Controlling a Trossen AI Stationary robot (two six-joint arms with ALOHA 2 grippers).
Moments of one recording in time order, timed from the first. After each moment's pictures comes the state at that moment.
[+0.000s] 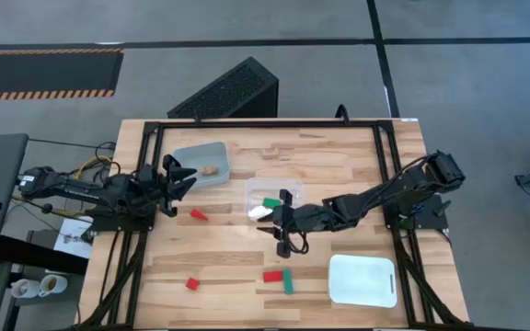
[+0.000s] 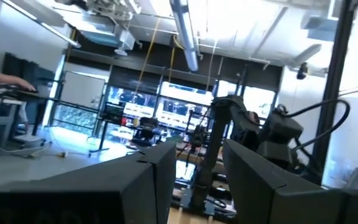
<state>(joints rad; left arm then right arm) -0.12 0.45 0.05 0.82 -0.31 -0.13 0.29 1.64 1.05 0.18 0.31 0.19</state>
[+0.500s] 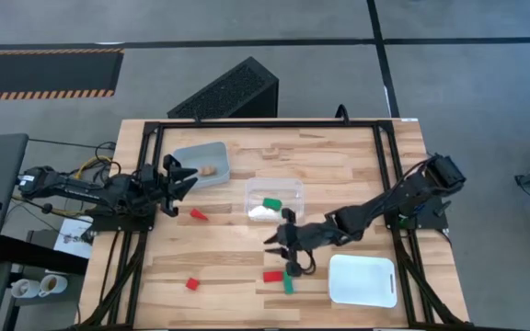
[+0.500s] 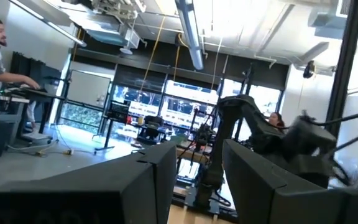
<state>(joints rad) -0.12 0.45 0.05 0.82 -0.34 -0.12 0.42 1.66 1.06 0.14 0.24 0.27</state>
